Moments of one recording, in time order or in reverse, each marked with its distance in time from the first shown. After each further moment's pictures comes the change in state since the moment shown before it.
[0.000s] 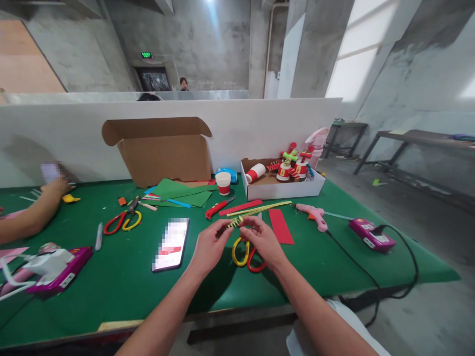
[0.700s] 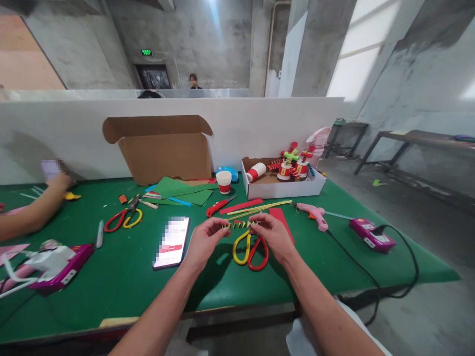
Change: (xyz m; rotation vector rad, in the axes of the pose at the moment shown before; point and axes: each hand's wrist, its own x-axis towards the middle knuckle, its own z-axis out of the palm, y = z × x) left_hand 0.004 -0.011 -0.009 -0.381 0.041 -0.201; right_hand 0.007 -0.007 -0.025 -0.074 0.051 -0.036
